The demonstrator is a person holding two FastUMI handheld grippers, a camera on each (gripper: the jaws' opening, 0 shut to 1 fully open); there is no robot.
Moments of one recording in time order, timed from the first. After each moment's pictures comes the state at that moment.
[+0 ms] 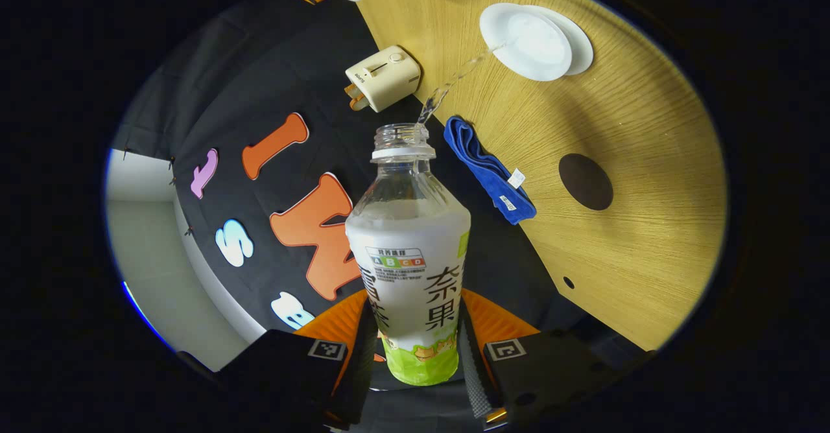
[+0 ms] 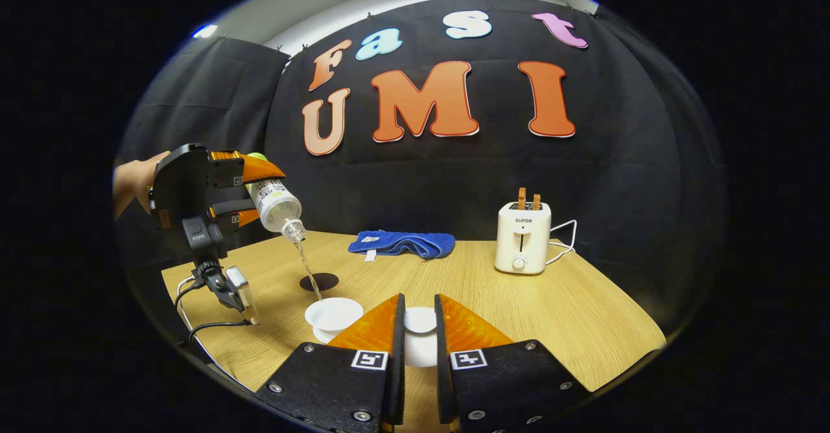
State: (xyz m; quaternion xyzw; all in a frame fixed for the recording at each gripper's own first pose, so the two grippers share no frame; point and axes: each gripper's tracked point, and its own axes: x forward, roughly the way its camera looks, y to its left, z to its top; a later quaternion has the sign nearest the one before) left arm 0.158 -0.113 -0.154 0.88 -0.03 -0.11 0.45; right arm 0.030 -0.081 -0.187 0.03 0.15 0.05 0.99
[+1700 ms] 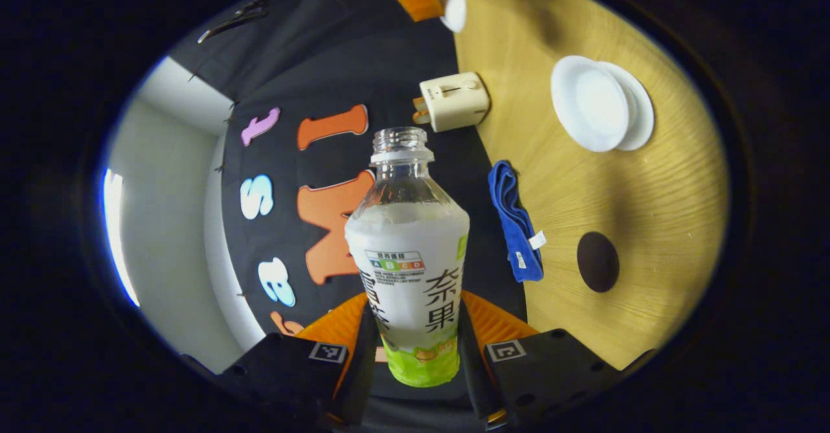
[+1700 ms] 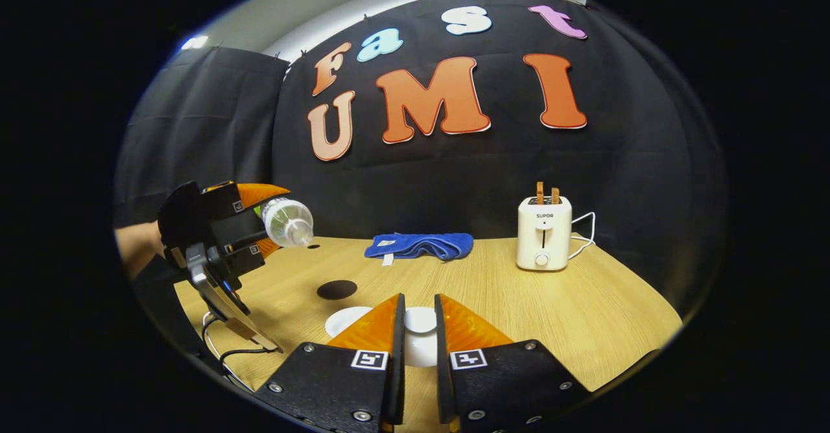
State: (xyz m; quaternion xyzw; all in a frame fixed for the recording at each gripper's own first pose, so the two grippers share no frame) left arm 0.146 -0.113 -0.172 0.73 -0.12 -0.12 0.66; right arm 0.045 -0.054 -0.182 0.07 0.15 0.07 0.98
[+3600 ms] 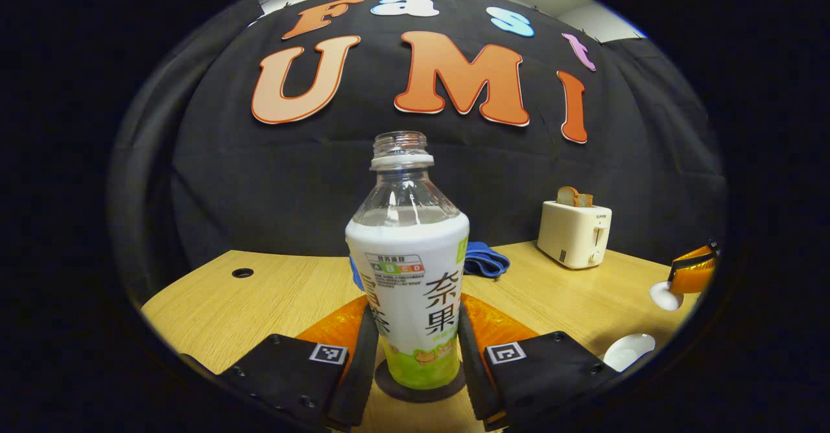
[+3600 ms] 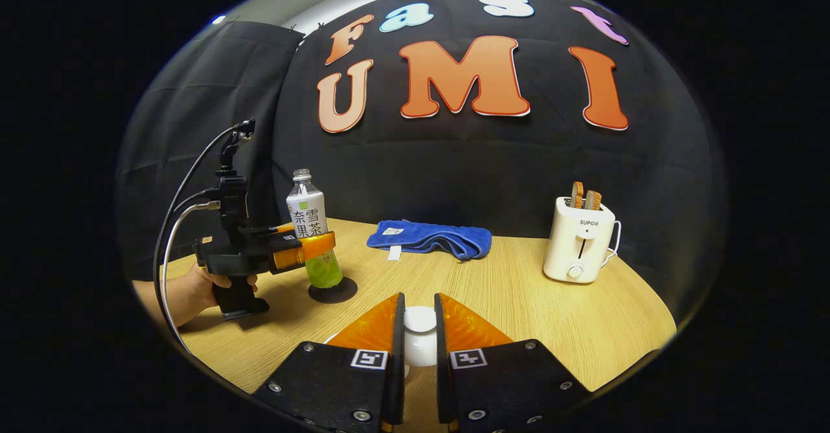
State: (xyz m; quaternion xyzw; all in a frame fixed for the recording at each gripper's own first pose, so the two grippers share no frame) left arm 0.251 -0.065 -0.287 0.00 0.15 -0.14 0.98; right arm 0.114 -0.008 -0.207 0.01 0.19 0.09 0.98
